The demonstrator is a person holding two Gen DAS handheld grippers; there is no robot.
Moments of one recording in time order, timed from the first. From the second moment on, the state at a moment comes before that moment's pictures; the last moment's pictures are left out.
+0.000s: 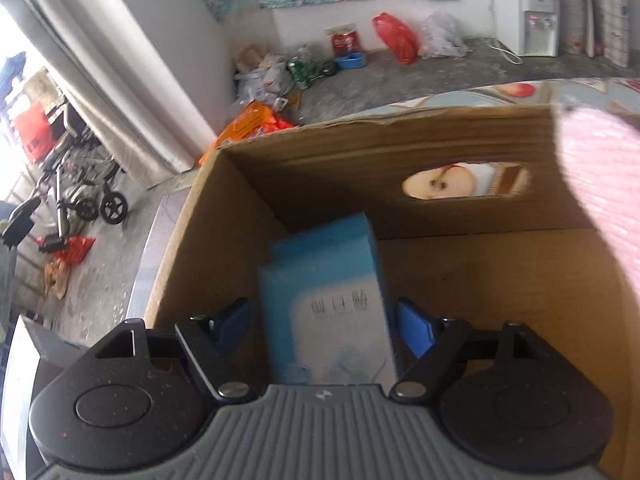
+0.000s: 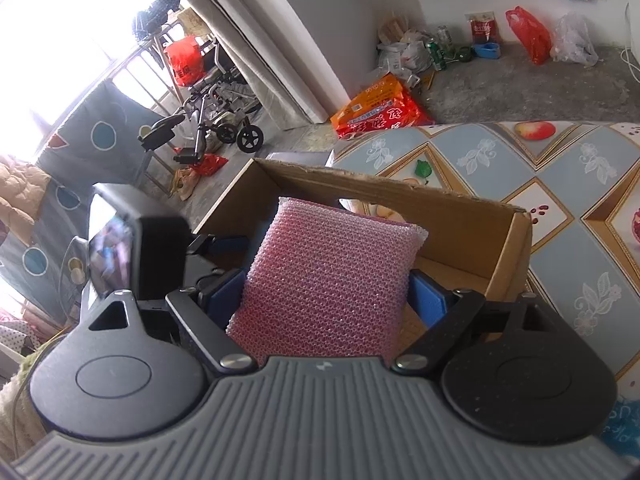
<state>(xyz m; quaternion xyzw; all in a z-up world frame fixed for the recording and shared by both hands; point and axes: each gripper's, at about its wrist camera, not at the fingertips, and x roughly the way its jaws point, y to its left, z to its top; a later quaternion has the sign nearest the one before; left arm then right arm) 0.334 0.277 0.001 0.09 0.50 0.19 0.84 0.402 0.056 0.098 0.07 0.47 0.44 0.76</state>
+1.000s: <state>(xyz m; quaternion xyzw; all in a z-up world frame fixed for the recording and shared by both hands) 0.182 0.326 0.108 -0.05 0.41 0.24 0.88 0.404 0.179 0.025 -0.08 0.58 0.32 0.75</state>
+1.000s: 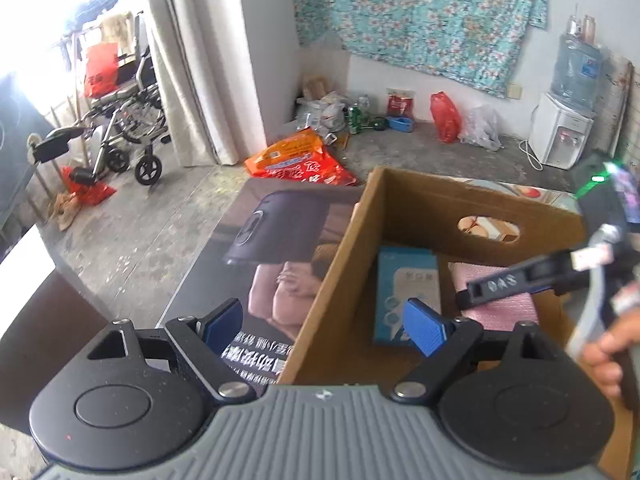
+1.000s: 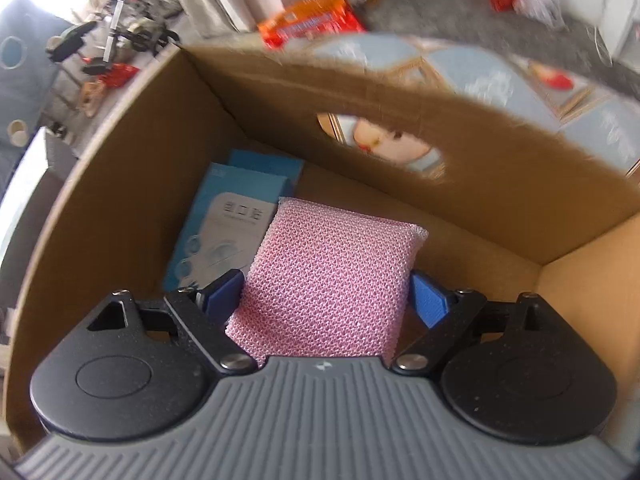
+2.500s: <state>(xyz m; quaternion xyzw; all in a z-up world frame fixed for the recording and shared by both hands) 0.151 0.351 0.106 -0.07 0.40 0.26 0.88 0.392 0.162 0.076 0.04 0.59 0.43 0.69</state>
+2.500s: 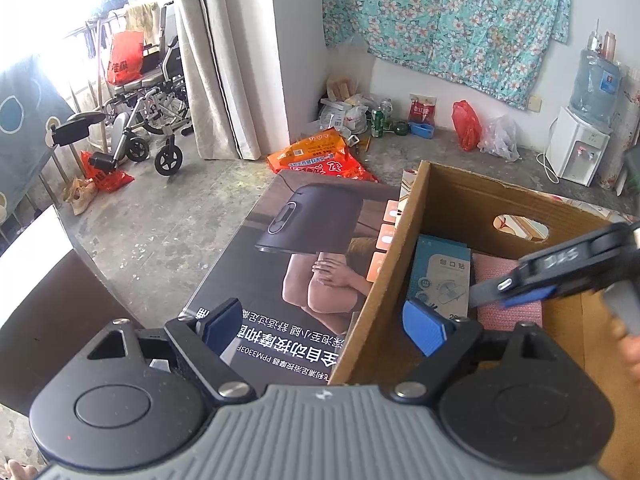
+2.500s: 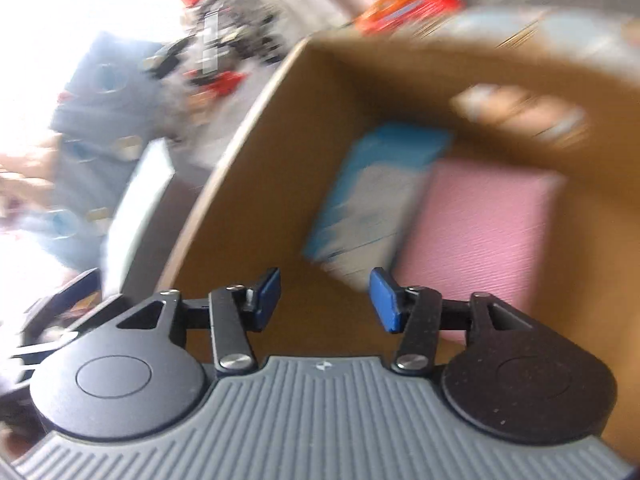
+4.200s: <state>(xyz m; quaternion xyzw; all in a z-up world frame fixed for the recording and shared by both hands) 0.024 0.034 0.123 -0.05 0.29 -0.14 0.95 0.160 -0.342 0.232 0.14 0.36 0.29 0.87</state>
